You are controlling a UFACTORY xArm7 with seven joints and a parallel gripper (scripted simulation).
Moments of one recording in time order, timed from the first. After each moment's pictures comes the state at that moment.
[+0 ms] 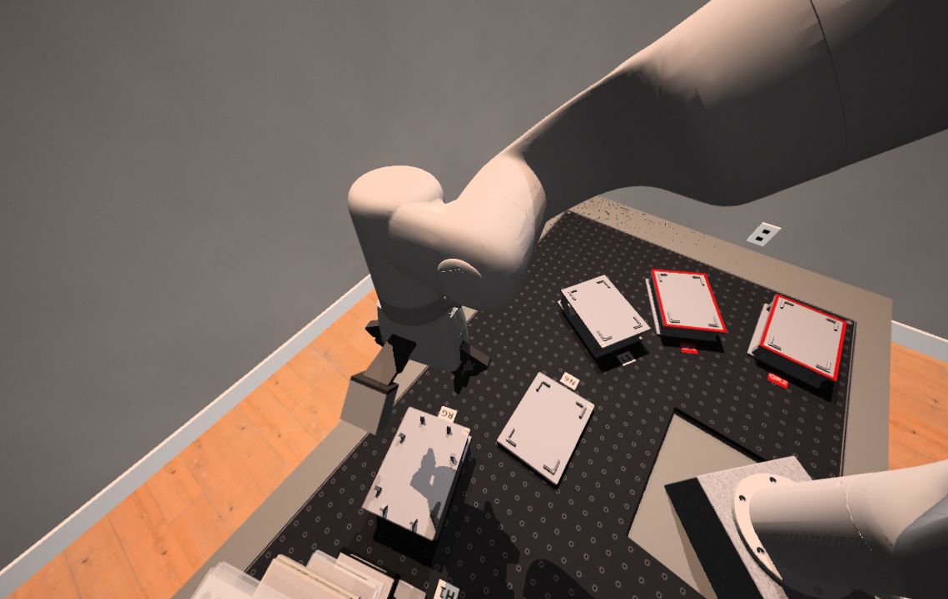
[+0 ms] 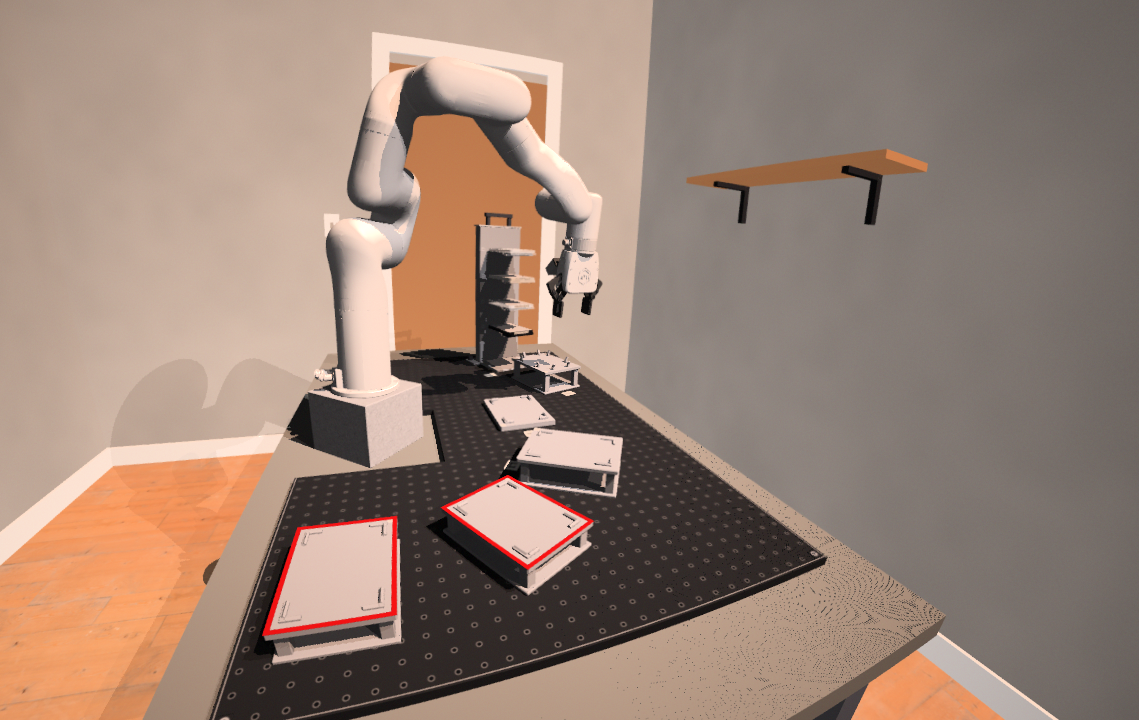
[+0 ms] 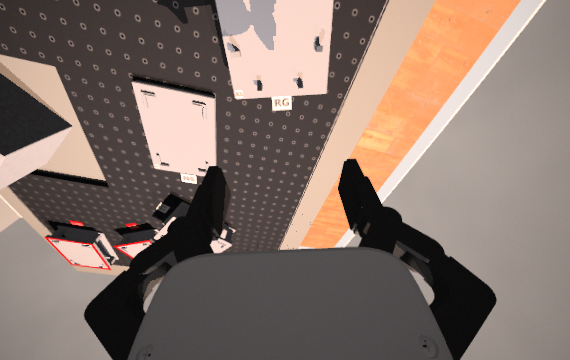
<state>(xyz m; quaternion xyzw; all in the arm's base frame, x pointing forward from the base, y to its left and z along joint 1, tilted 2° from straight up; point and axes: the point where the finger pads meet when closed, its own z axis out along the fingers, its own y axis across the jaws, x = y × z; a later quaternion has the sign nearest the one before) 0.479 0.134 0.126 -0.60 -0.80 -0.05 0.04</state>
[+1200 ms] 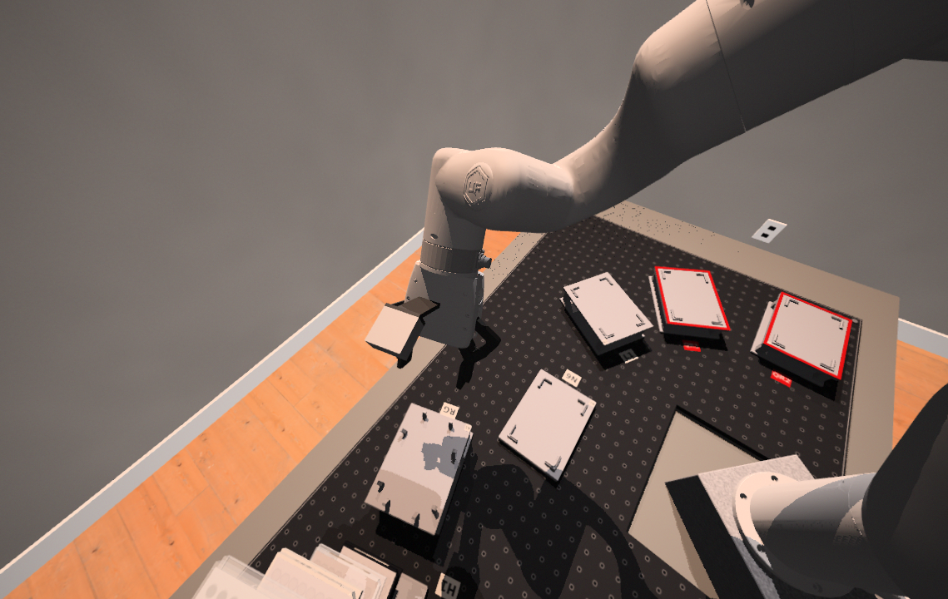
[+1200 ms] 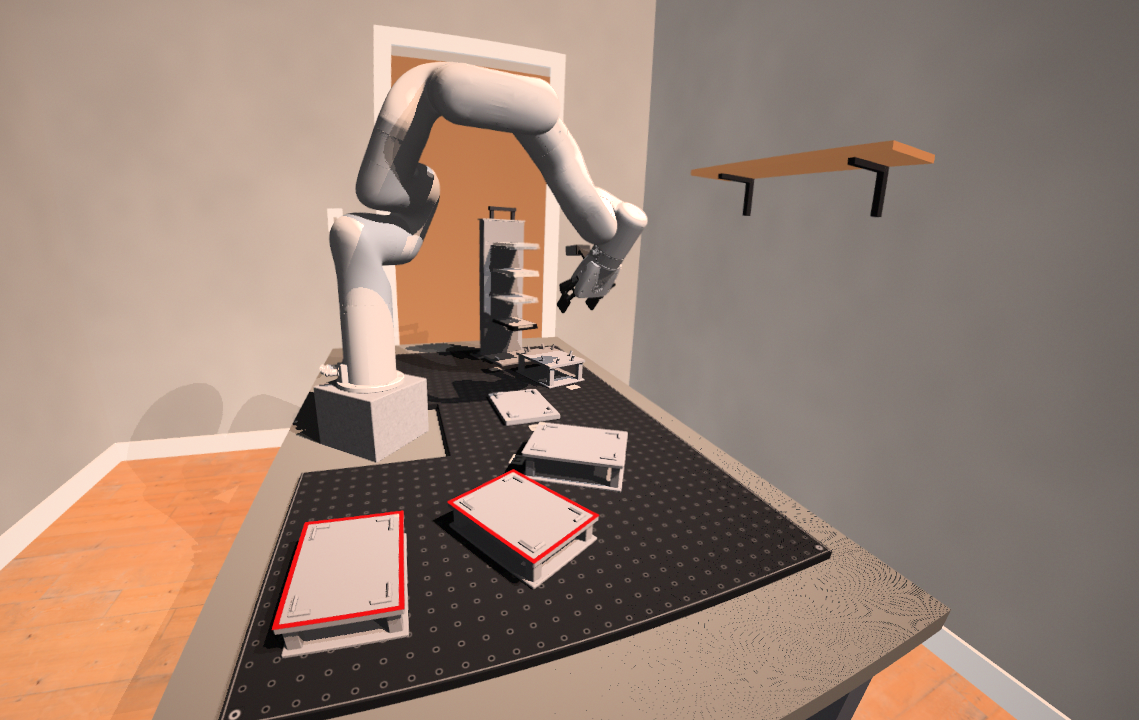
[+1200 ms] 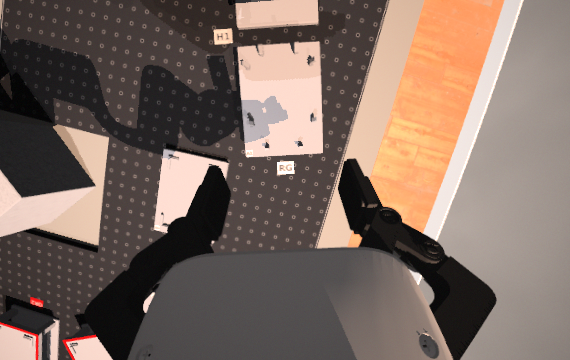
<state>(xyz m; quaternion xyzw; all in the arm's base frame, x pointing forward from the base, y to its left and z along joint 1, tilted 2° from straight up) 0.479 0.134 0.126 -0.56 -0.76 -0.20 0.25</state>
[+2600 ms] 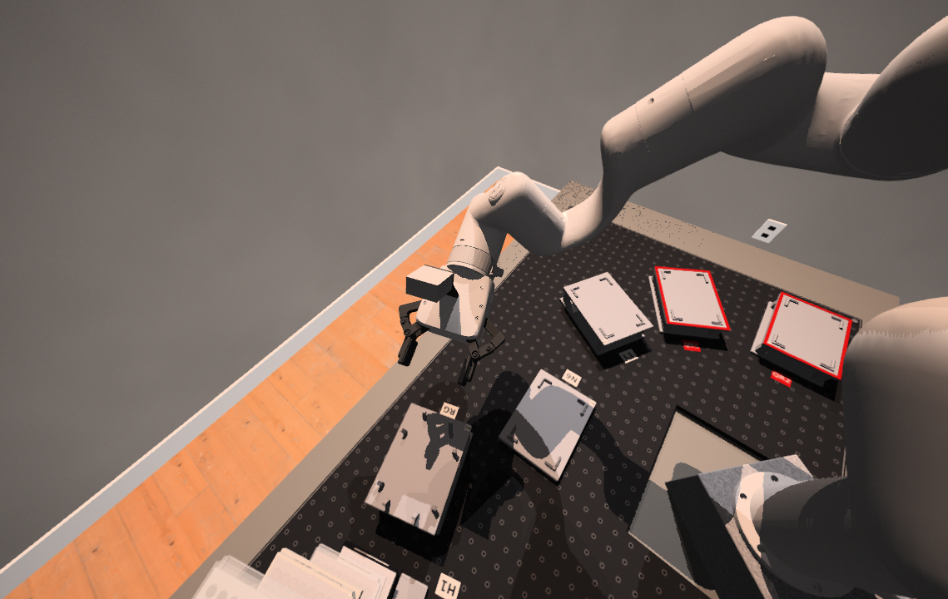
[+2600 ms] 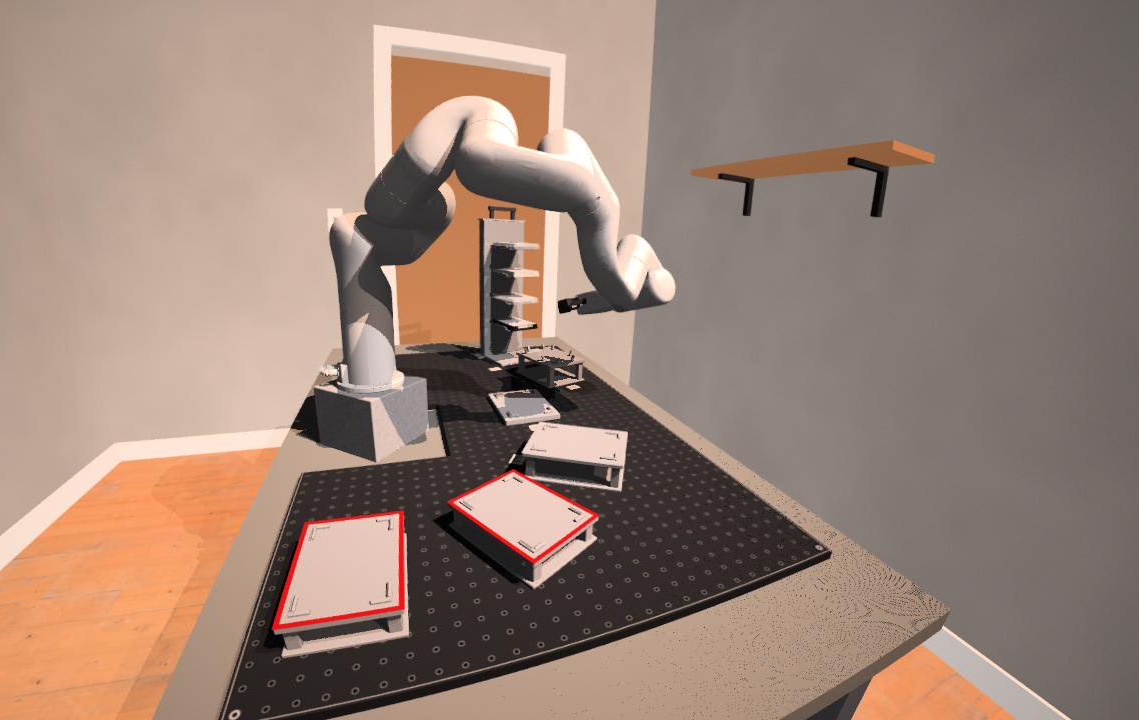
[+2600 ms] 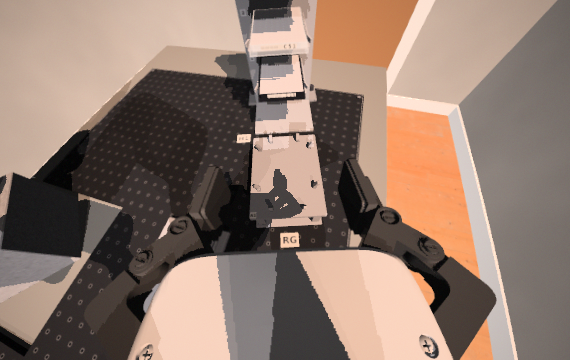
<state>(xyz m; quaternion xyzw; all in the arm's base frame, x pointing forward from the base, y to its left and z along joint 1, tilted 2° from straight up) 0.479 0.133 0.125 -0.47 -0.65 -0.37 0.48</state>
